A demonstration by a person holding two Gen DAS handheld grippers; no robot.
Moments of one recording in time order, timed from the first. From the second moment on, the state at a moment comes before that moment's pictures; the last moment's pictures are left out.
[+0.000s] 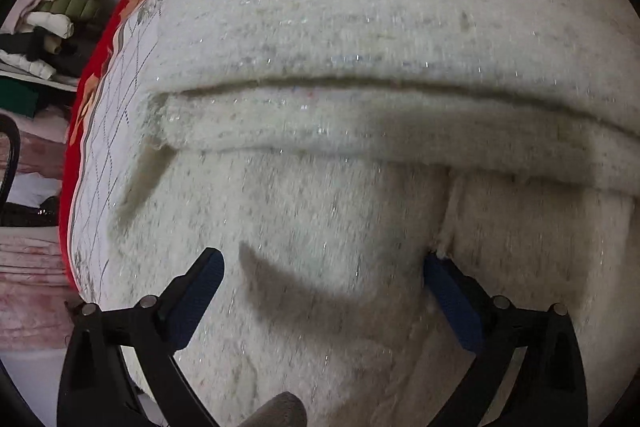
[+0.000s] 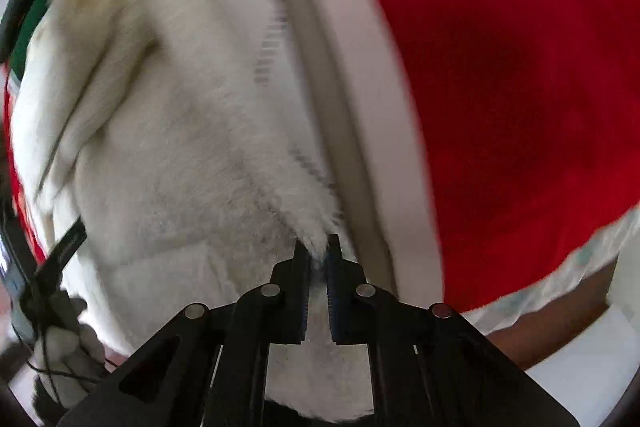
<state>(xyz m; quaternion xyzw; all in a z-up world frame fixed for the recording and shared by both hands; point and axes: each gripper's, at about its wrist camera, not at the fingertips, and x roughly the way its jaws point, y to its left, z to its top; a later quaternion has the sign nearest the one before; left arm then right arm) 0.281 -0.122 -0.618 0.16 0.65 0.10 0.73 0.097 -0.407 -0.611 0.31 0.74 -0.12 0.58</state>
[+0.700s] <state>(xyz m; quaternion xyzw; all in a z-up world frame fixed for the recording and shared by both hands) 0.278 -0.001 -0.599 0.12 0.65 0.18 0.72 0.254 -0.214 -0.600 0.28 0.74 0.02 0.61</state>
